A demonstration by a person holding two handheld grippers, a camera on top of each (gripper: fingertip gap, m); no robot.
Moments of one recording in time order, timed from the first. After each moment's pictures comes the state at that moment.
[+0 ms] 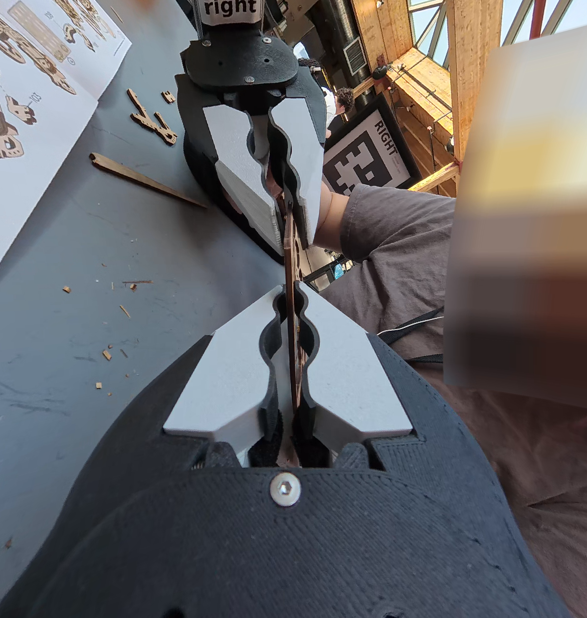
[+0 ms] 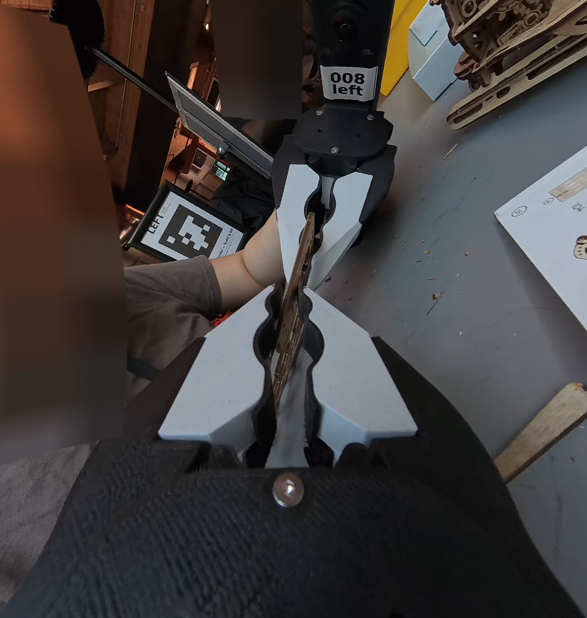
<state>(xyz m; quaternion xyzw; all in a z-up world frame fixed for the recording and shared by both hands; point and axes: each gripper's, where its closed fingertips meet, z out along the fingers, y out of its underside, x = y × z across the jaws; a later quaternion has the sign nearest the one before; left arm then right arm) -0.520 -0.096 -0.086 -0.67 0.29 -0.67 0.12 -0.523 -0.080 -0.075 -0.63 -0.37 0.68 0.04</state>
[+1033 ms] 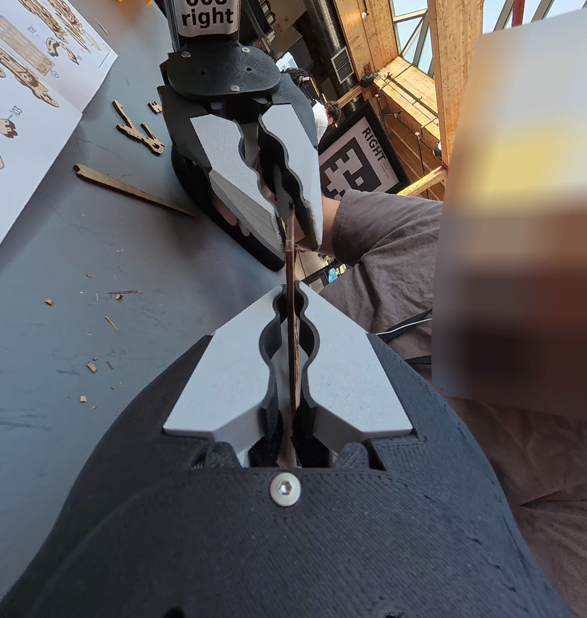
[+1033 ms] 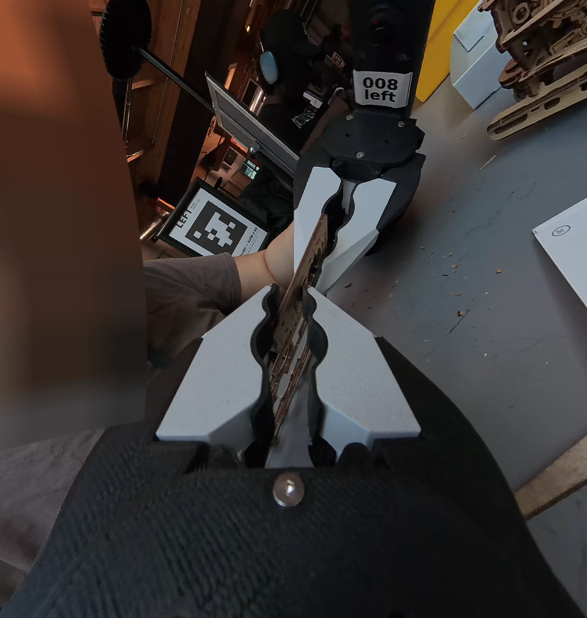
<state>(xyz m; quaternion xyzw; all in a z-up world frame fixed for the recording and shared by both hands) -0.518 -0.097 -0.079 -0.66 0.29 -0.68 0.12 -0.522 -0.086 -0.063 -0.59 -0.38 0.71 0.03</state>
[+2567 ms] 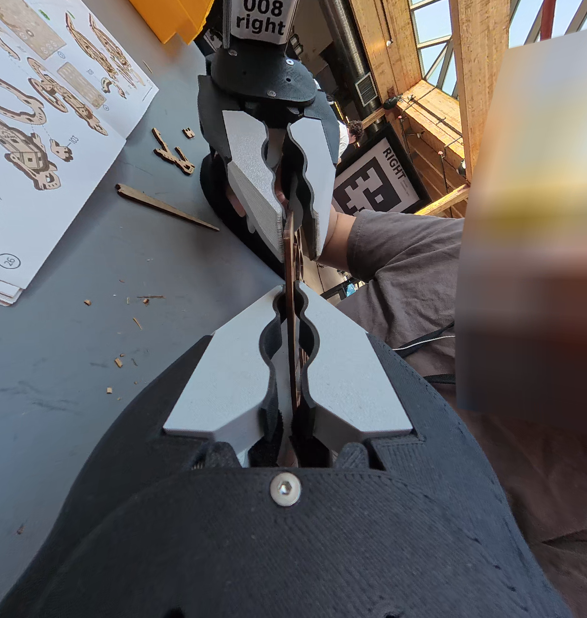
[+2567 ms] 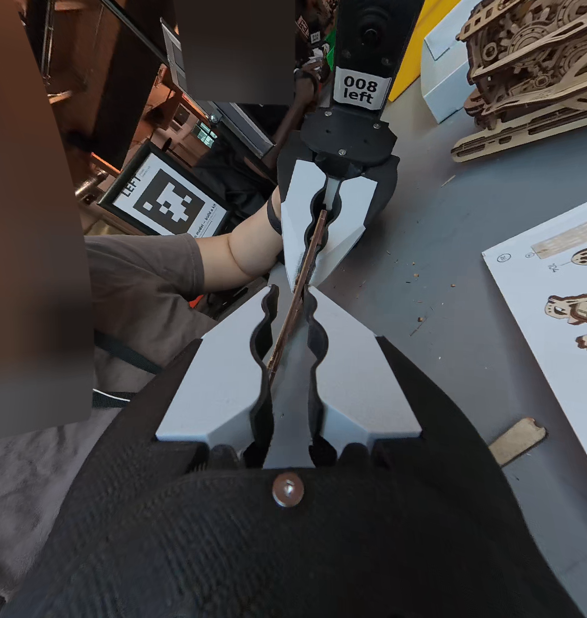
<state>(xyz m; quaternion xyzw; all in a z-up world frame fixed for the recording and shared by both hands) -0.520 -0.085 -0.080 -0.68 0.27 -0.66 0.16 -0.524 -0.076 -0.069 -0.61 -0.44 0.66 0.08</state>
